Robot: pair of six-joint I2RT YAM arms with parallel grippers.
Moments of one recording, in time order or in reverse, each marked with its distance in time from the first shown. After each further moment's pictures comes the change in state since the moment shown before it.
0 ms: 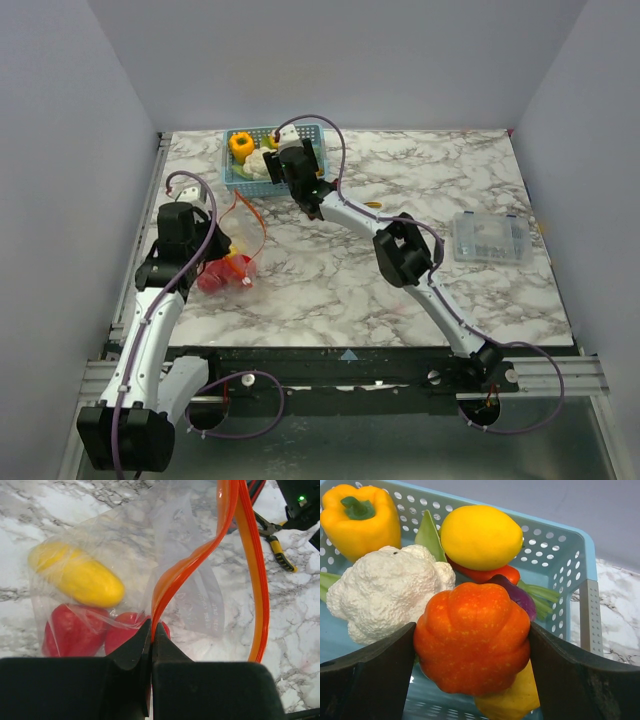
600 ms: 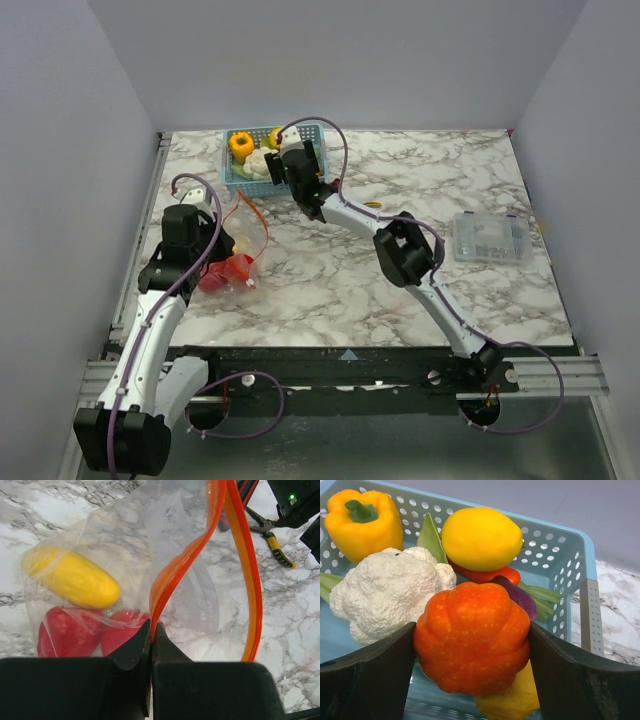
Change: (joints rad) left arm -0.050 -0.006 -0.043 0.051 0.011 0.014; right arm 0.000 -0.022 -0.070 0.089 -0.004 -0.016
